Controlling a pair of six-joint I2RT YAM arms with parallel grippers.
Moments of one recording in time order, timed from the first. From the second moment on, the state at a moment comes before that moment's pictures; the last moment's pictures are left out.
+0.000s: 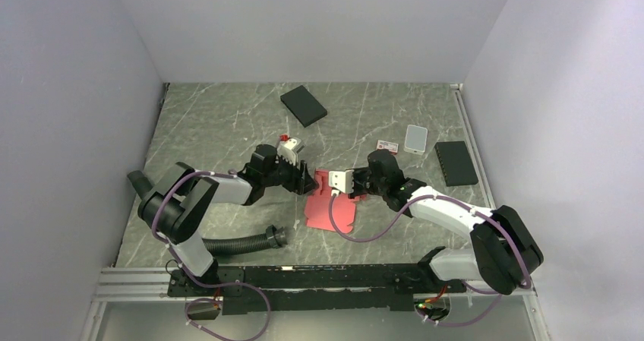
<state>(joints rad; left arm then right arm) -0.54 1.69 0.64 0.56 0.50 -0.29 0.61 1.28 0.59 0.06 -0.29 -1.06</state>
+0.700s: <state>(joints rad) -0.46 1.69 0.61 0.69 0.60 -0.29 0.70 1.26 0.59 0.13 -0.15 -1.09</state>
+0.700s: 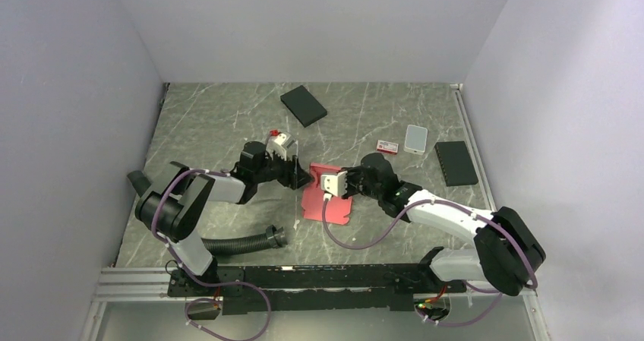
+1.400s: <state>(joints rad) -0.44 1.69 0.53 0.72 0.58 -0.25 0.81 1.31 0.54 0.23 -0.05 -1.19</state>
